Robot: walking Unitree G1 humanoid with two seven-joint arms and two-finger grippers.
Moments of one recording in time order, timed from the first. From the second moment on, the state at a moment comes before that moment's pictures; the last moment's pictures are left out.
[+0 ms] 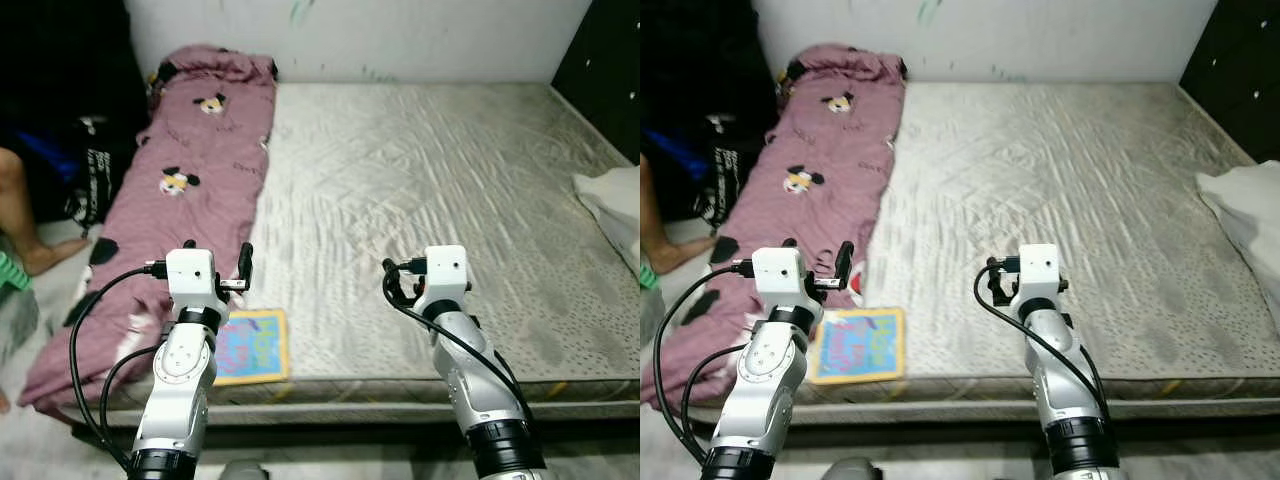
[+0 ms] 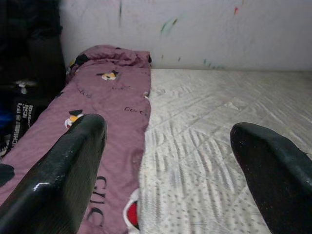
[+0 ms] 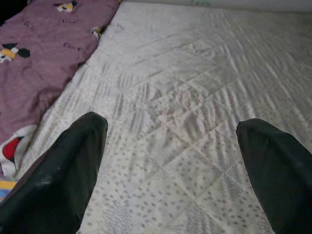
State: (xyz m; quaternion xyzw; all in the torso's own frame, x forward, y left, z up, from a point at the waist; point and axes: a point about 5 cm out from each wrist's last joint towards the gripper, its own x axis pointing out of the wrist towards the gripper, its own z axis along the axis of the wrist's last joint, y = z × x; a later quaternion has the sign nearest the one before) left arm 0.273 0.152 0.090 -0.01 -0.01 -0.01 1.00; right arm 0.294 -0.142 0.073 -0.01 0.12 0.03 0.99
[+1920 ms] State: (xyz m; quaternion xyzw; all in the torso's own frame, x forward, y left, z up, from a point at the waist) left arm 0.261 0.177 0.093 0.02 -0.01 0.00 1.00; right arm 0.287 -0.137 0.078 0.03 0.12 0.02 0.99
